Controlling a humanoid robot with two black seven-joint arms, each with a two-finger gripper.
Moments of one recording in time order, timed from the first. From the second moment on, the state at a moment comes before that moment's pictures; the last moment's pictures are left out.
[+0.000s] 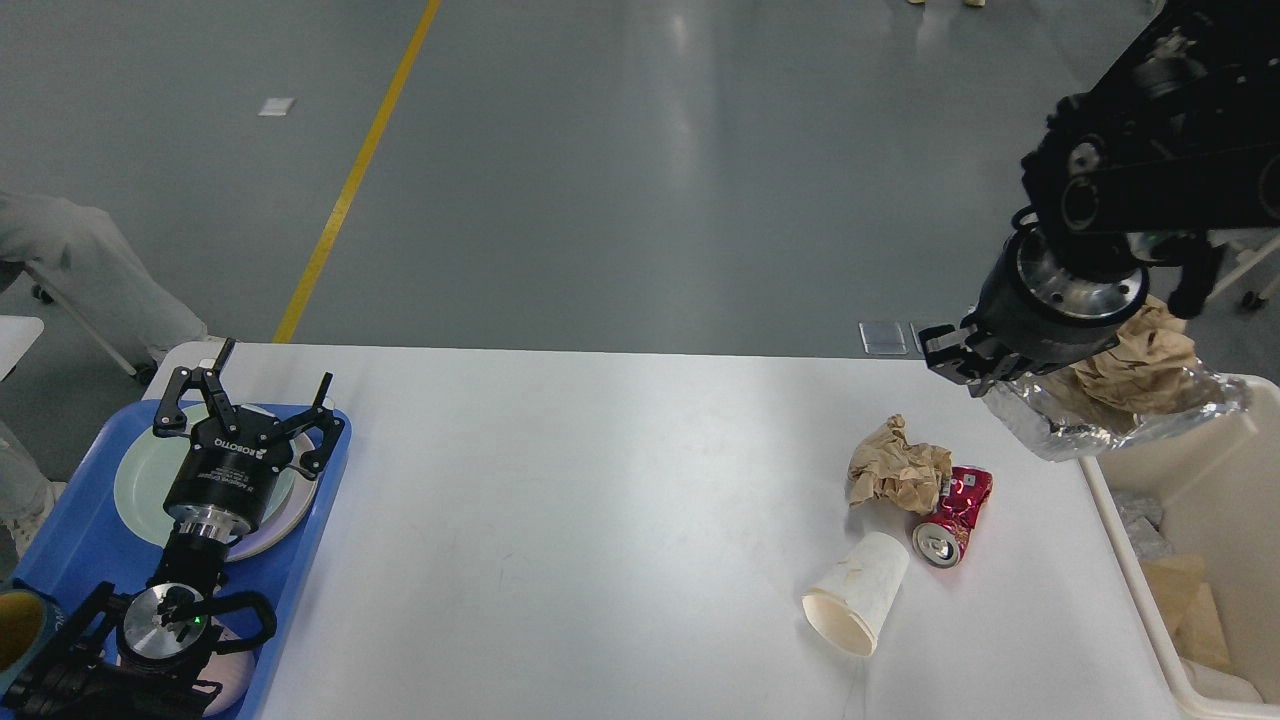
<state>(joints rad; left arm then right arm) -0.30 0.17 -1.43 -0.69 0.12 -0.67 -0.12 2.34 -0.26 -1.32 1.56 -0.10 0.55 -0.17</state>
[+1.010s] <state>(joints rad) -0.30 0.17 -1.43 -0.69 0.12 -0.67 -0.12 1.11 -0.50 -1.27 0.54 -0.22 0.30 -0.01</state>
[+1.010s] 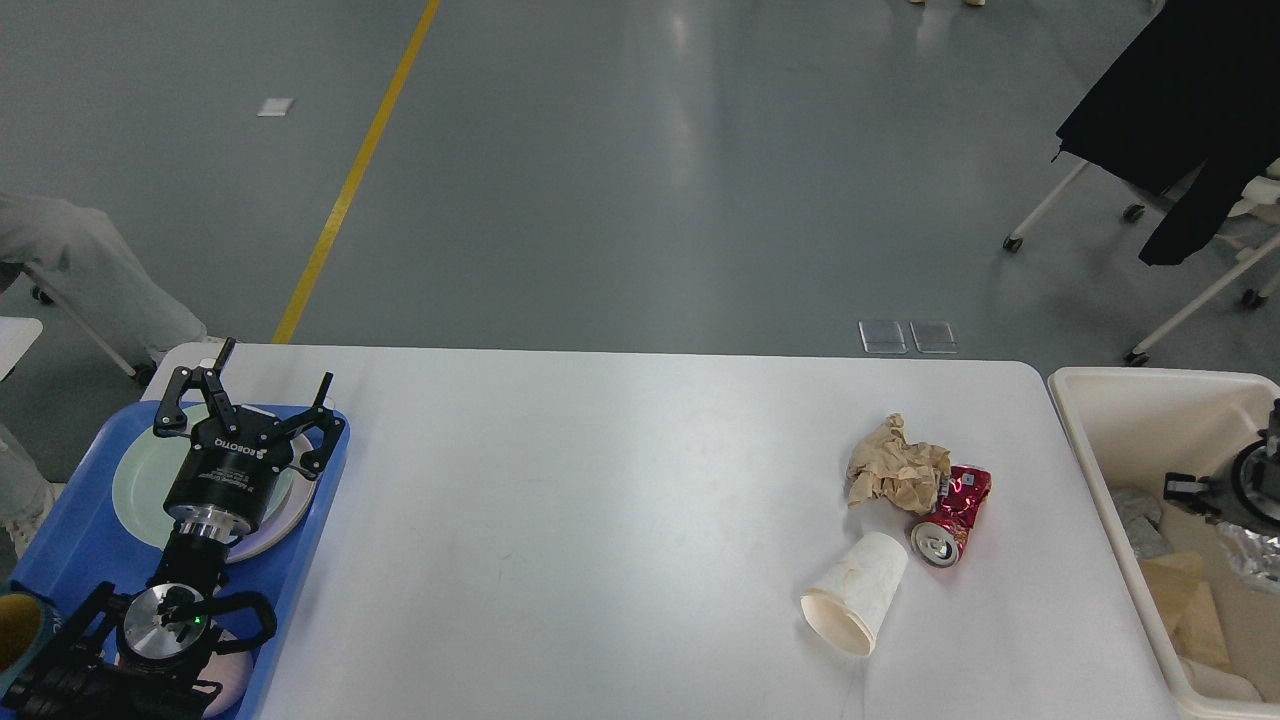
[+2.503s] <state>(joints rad) -0.30 0.17 -1.43 -0.69 0.12 -0.67 -0.12 0.65 -0.37 -1.18 0.12 -0.21 0.00 -0.01</state>
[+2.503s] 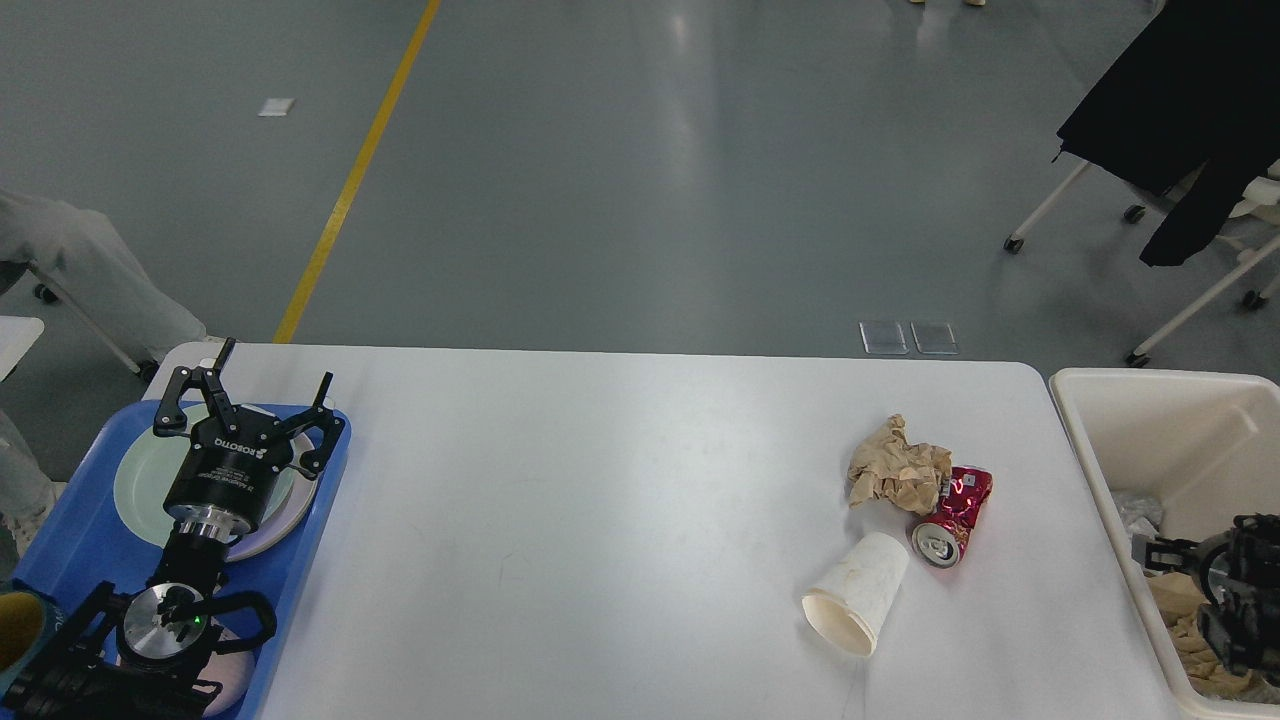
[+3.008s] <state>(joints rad) -0.30 0.17 -1.43 -0.69 0.12 -0.67 -0.12 1.43 -0.53 -1.31 0.84 -0.28 0.38 -0.19</state>
